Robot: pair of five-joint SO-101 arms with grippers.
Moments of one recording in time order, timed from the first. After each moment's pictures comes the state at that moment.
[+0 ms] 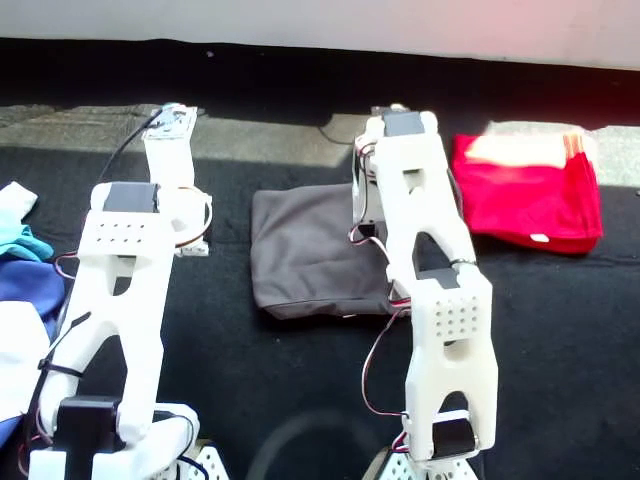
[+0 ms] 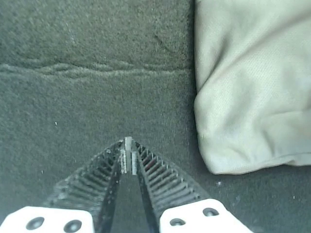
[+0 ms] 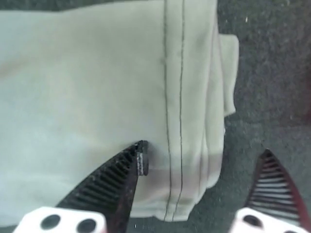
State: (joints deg) left arm -5.4 -16.6 26.2 68.2 0.9; right arm -16.0 44.4 -41.1 98.8 -8.7
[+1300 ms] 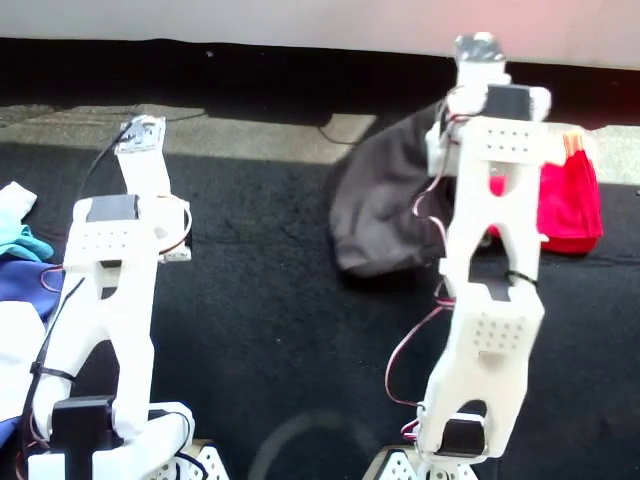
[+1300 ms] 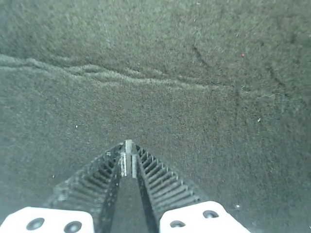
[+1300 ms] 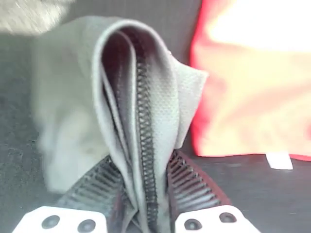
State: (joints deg) left arm -11.2 -16.6 33.6 60.0 0.9; right arm -0.7 31.9 -56.7 100.4 9.3
